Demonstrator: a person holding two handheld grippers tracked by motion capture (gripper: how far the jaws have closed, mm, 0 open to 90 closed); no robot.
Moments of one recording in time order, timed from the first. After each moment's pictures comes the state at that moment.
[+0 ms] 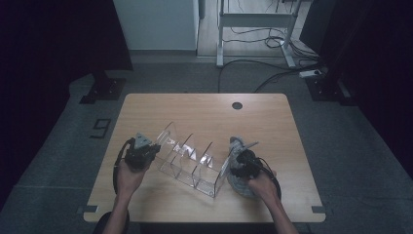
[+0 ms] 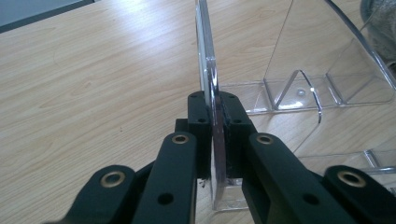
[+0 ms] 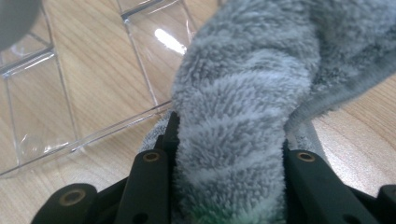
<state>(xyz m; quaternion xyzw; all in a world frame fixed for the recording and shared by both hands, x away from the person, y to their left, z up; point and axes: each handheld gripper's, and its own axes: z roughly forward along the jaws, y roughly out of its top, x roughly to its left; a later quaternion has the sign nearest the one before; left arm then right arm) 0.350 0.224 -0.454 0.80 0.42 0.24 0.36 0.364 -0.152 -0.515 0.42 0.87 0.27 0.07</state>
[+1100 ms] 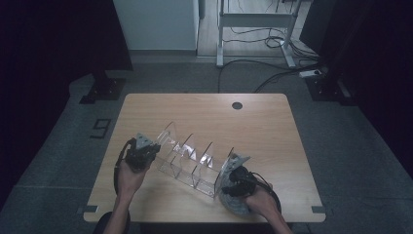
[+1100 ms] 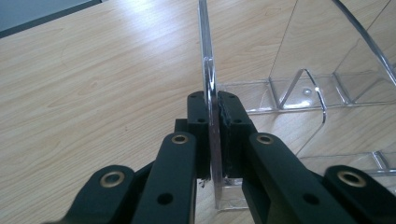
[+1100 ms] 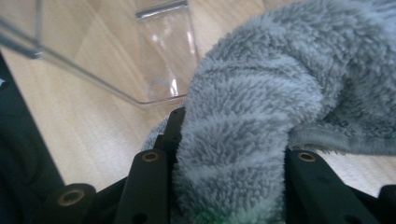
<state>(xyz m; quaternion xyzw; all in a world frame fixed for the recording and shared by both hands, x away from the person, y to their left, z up) 0.349 0.221 -0.453 0.80 0.43 0.25 0.35 0.310 -0.128 -0.508 0.32 0.90 0.28 0.02</state>
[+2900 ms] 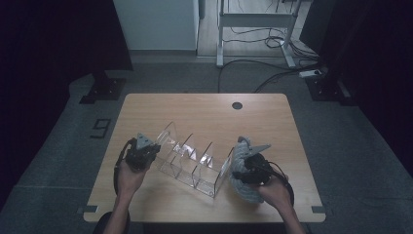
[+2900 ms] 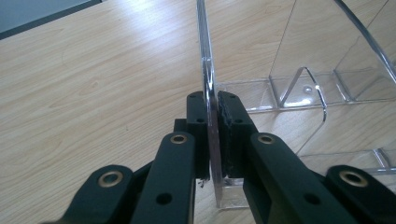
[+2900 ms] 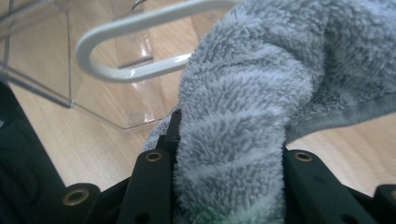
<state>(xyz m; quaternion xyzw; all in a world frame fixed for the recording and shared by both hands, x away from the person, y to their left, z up) 0.349 0.221 -0.453 0.80 0.42 0.25 0.34 0.319 -0.166 -0.453 0.36 0.87 0.33 0.07</state>
